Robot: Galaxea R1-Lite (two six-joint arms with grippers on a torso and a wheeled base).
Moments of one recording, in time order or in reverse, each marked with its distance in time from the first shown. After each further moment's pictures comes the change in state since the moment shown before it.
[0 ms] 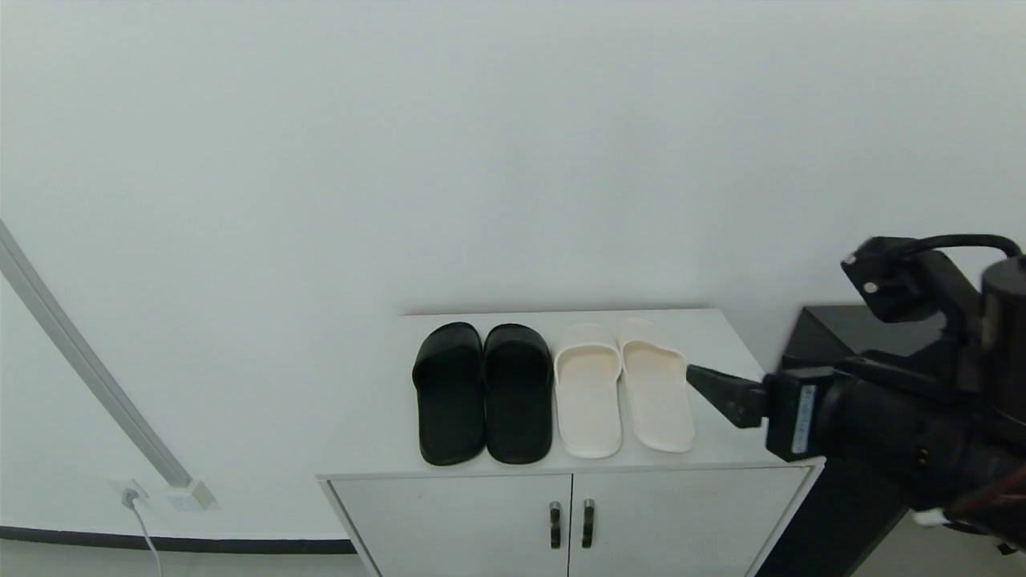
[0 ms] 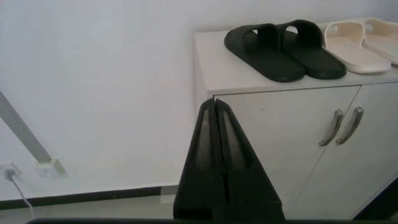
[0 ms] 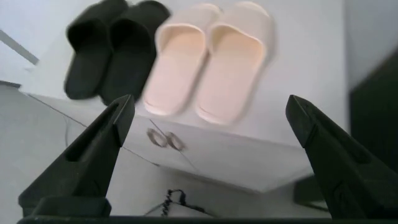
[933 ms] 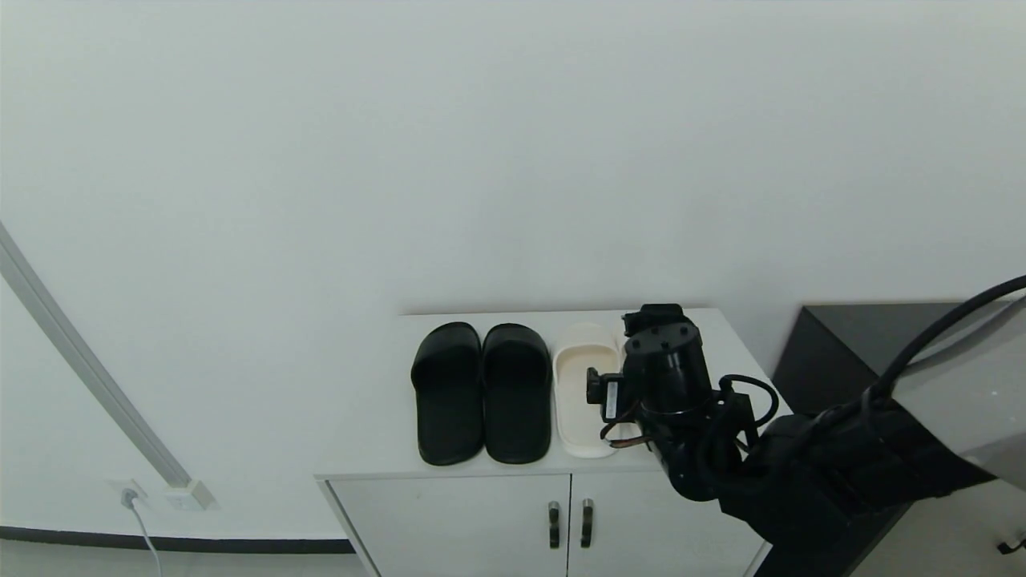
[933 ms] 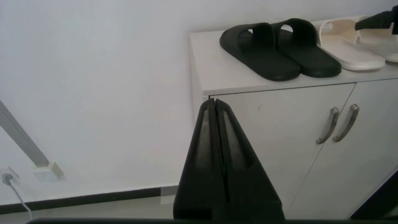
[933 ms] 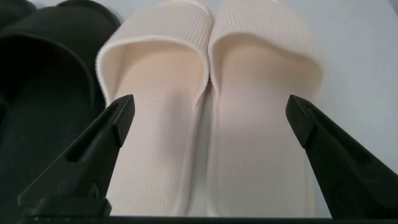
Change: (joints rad) left arm 0.001 0.000 0.000 0.000 -0.010 0.009; right arm -0.093 0.660 -0.213 -0.406 -0.143 -0.035
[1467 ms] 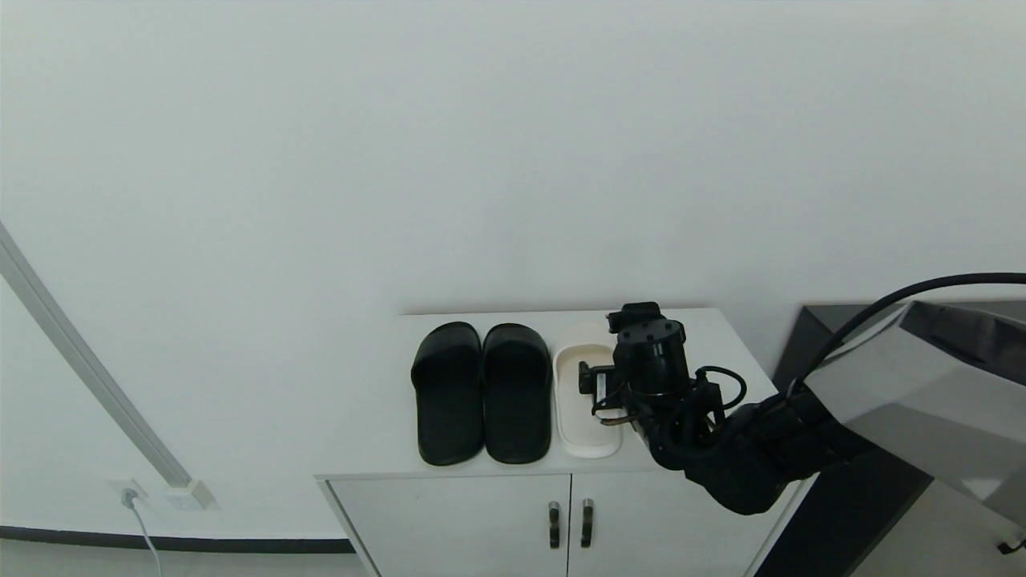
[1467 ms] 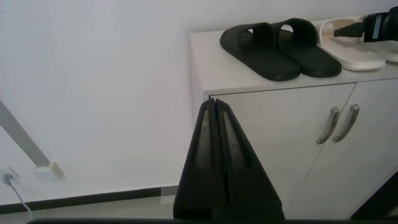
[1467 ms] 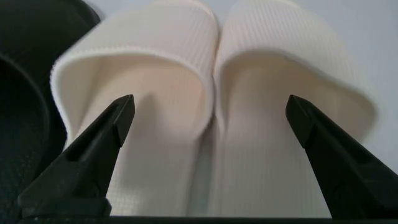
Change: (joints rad) left arm 0.000 0.000 0.000 0.000 0.000 0.000; right arm -0.065 0.142 -0.123 -0.068 0.096 -0.095
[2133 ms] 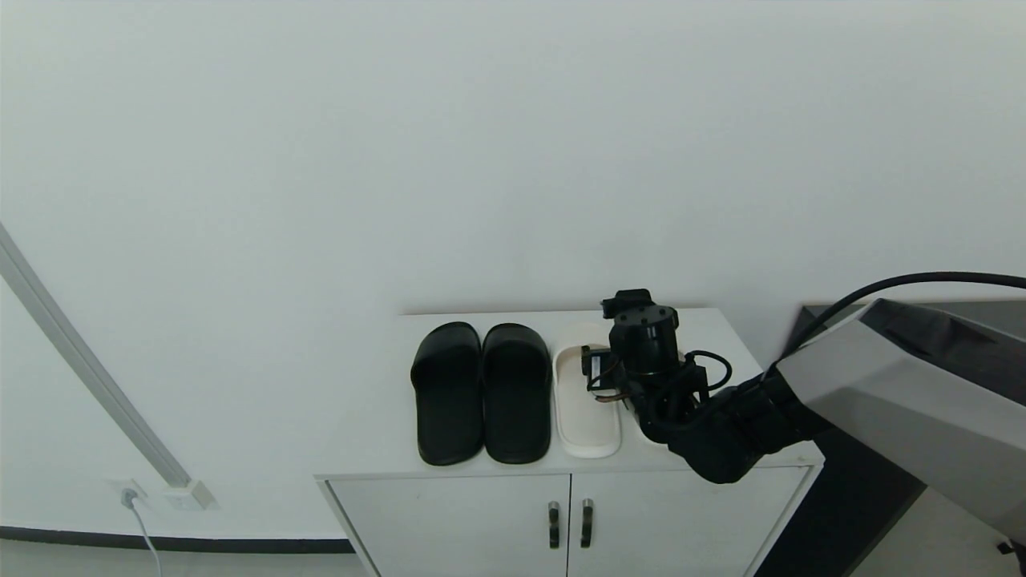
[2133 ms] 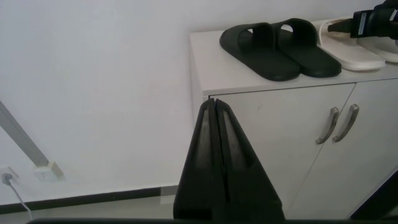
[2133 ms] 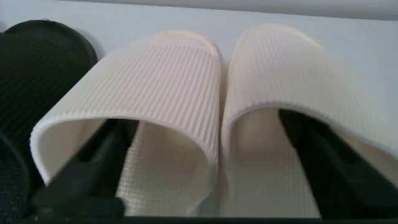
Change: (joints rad) left arm 0.000 0.000 0.000 0.000 0.000 -0.001; right arm -0.042 0.077 -0.132 0.003 0.038 -0.044
